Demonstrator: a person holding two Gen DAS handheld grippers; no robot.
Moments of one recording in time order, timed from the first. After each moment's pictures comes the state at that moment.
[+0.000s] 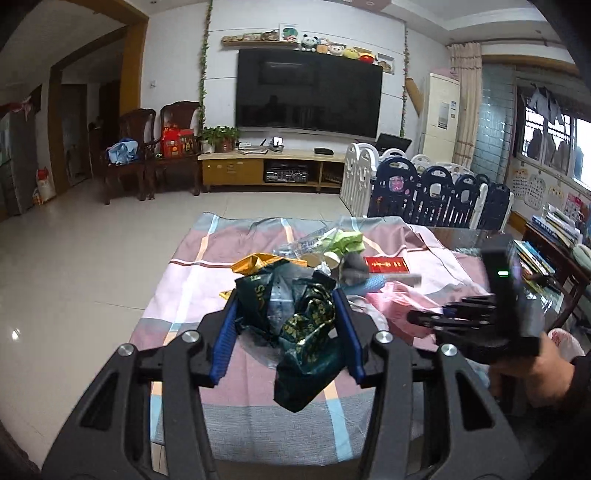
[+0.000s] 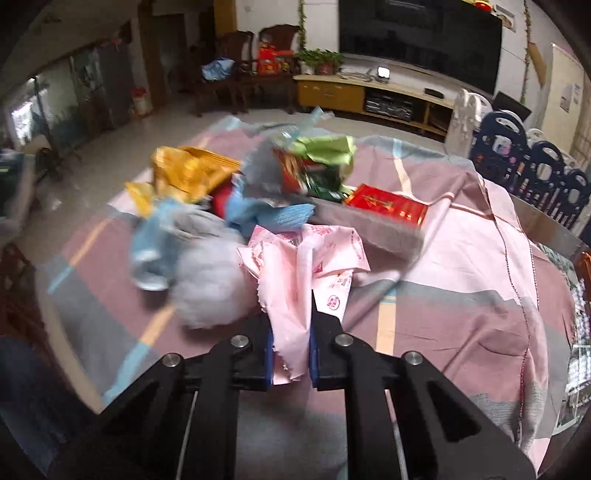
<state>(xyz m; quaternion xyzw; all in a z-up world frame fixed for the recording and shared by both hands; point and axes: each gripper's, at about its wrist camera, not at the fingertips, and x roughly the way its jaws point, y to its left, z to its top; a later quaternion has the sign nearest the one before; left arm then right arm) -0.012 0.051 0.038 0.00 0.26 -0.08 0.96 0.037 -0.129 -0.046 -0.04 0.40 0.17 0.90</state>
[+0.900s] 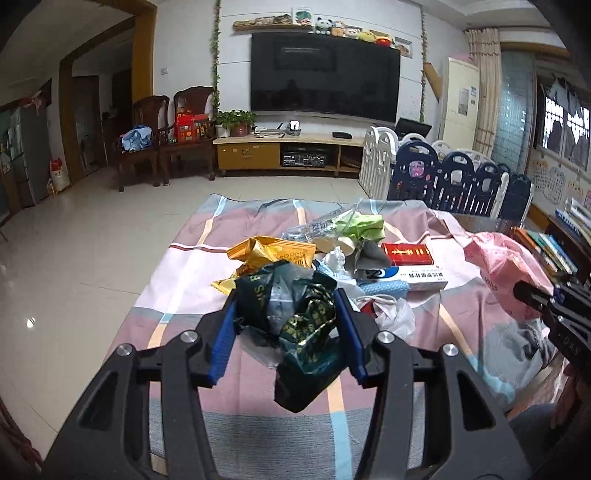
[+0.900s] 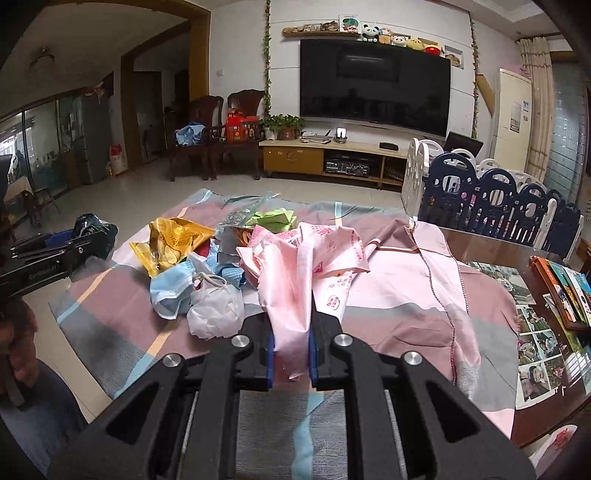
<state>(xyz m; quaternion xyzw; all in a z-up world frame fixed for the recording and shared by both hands) 0.021 0.029 0.002 0.02 0.29 -0.04 0.96 -0.024 -0.165 -0.007 -0.02 0.29 0.10 0.95</state>
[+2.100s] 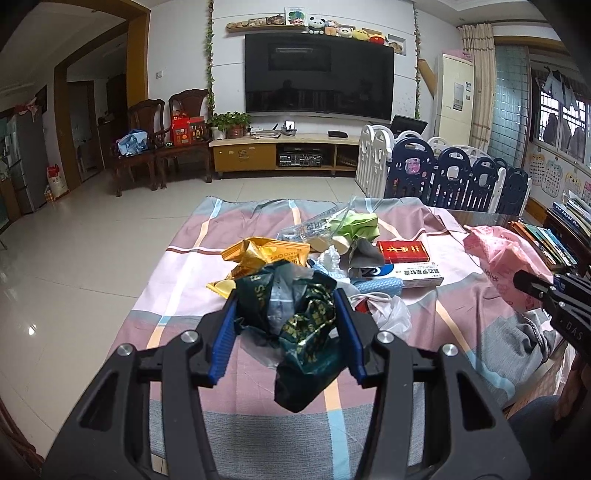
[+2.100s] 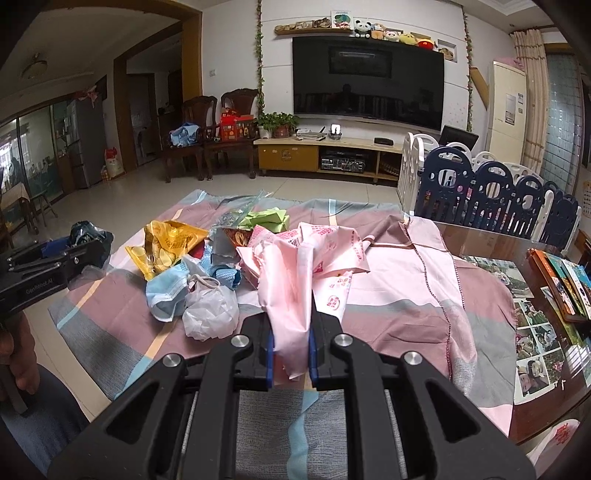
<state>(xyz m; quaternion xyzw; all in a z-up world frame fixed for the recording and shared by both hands) 0.018 0.024 0.004 0.02 0.29 -0.05 0.96 -0.025 -0.171 -0.004 -0.01 0.29 0.09 0.95</state>
